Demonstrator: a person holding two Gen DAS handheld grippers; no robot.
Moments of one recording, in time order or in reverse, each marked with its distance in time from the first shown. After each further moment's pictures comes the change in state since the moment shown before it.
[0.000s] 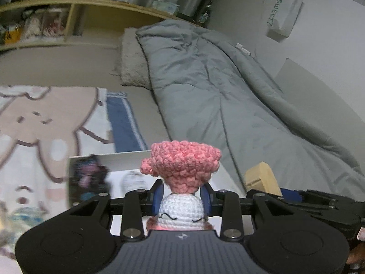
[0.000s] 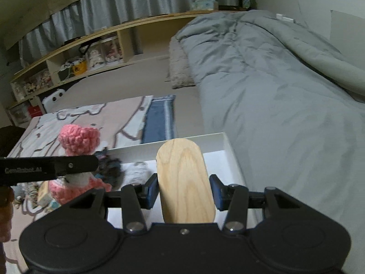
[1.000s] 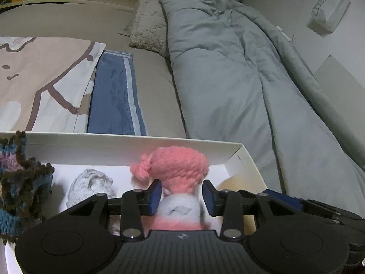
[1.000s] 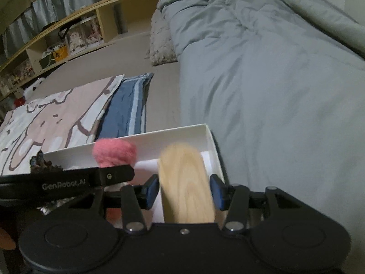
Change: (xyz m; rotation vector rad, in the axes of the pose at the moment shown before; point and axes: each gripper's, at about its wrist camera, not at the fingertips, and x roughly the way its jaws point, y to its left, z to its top) left arm 0.162 0.021 0.001 -0.144 0.082 0.054; right arm 0.133 -0.044 0.011 0.010 0.089 -0.010
